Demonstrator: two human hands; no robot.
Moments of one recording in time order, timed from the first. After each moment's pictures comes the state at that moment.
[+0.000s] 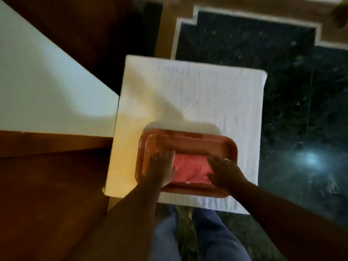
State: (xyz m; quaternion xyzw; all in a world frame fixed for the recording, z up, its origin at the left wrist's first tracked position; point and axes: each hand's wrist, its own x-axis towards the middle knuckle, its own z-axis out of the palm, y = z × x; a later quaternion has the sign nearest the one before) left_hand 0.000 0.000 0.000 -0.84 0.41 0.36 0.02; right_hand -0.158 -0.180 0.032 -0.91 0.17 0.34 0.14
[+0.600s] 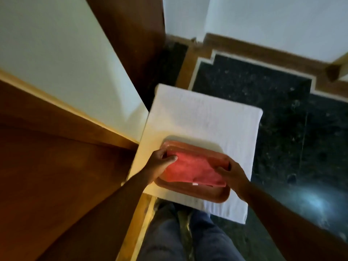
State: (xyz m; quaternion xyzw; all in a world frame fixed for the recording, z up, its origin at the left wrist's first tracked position) left_hand 0.048 0.030 0.179 -0.74 0.05 0.48 -0.47; right_hand -0.130 -0.180 0.201 -0.68 0.43 0.11 0.58
